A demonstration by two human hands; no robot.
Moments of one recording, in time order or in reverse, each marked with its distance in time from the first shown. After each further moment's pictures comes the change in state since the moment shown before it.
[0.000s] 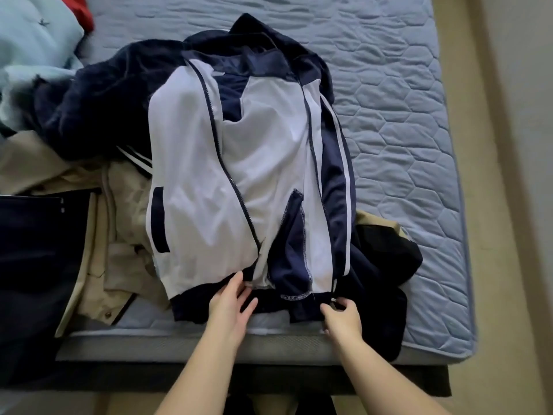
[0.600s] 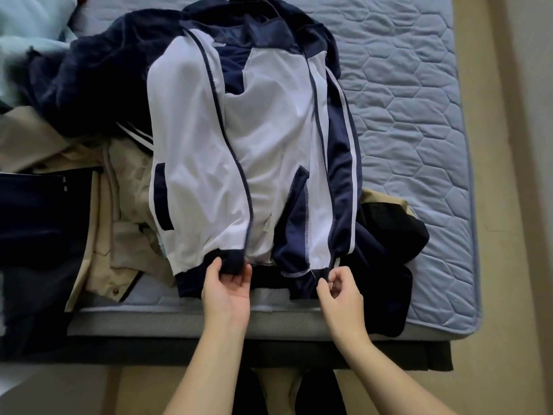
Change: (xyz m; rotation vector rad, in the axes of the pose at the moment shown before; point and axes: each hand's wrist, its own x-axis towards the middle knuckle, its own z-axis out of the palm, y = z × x) left_hand -0.023 0.000 -0.009 -0.381 0.000 0.143; right_hand -0.054 -0.003 -0.008 0.070 -0.098 -0.543
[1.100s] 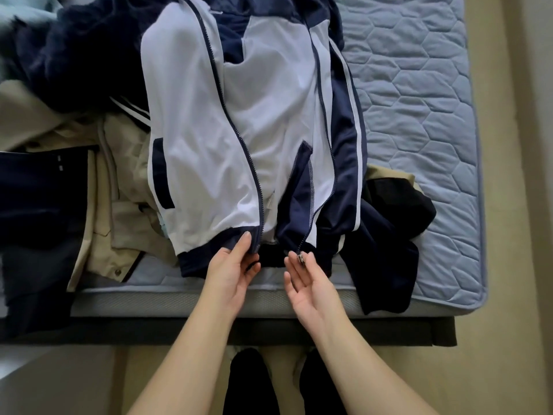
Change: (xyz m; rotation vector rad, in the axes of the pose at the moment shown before) left_hand 0.001 0.008 -0.012 0.536 -0.207 -0.006; right_hand -0.019 -0.016 0.048 1.145 -0.076 0.670
